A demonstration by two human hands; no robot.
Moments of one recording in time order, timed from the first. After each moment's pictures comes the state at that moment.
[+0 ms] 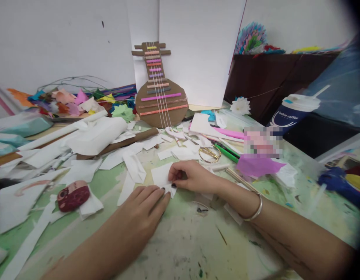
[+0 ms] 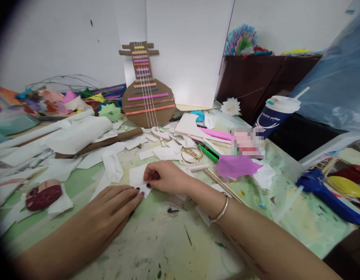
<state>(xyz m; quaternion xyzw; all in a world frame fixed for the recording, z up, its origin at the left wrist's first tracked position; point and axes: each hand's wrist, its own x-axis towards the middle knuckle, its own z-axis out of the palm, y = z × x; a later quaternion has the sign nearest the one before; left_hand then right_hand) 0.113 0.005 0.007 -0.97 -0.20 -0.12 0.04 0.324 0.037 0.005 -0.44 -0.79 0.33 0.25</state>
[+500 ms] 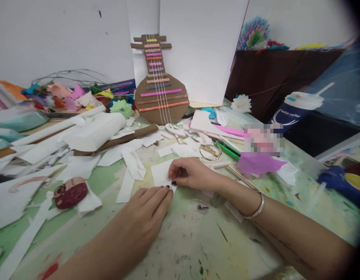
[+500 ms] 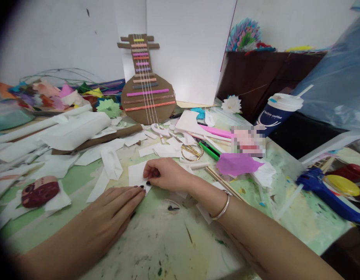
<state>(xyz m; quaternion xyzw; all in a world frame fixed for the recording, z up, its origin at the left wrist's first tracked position) 0.117 -0.008 0.008 -0.97 -0.20 -0.09 0.12 0.324 0.038 0.003 -0.44 -0.80 0.33 0.25</state>
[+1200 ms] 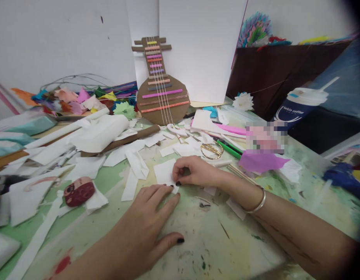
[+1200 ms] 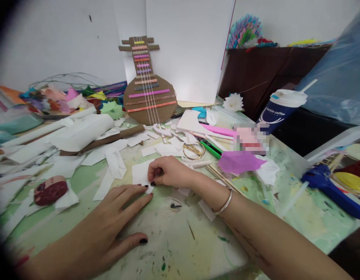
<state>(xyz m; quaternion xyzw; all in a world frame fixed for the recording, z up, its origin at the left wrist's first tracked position) 0.115 -0.011 0.006 -0.96 -0.26 -0.11 -0.04 0.329 0.041 0.007 -0.42 -0.80 0.37 0.23</state>
